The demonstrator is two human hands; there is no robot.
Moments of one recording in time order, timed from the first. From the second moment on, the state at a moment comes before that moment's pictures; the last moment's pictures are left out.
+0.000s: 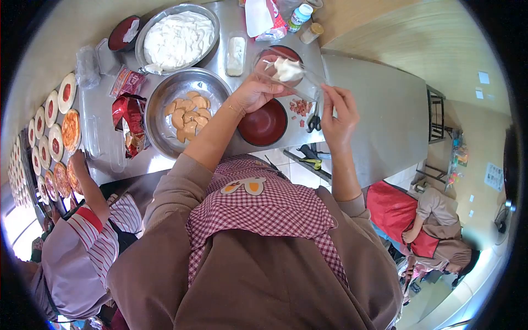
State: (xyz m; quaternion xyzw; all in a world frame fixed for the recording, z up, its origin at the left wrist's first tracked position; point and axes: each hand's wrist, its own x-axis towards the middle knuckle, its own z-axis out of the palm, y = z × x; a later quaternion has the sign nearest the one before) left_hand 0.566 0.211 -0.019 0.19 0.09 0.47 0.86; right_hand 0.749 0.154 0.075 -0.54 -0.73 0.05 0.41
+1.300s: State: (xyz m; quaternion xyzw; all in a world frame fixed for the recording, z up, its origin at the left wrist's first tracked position) left_hand 0.563 0.194 -0.016 0.25 0.09 0.45 0.85; right_hand 0.725 0.138 0.072 -0.59 -0.74 0.12 0.29
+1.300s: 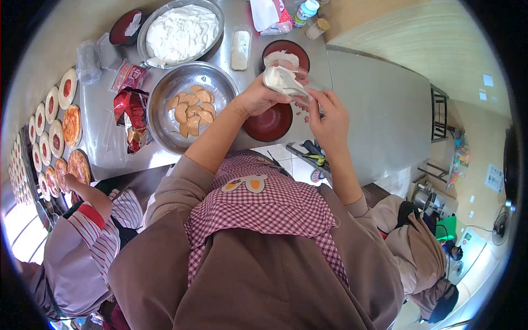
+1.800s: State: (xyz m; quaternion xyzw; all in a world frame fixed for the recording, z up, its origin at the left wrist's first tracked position) left_hand 0.544 0.196 -0.023 0.26 0.08 0.48 0.83; right_hand 0.739 0.138 0.074 -0.58 -0.74 0.14 0.29
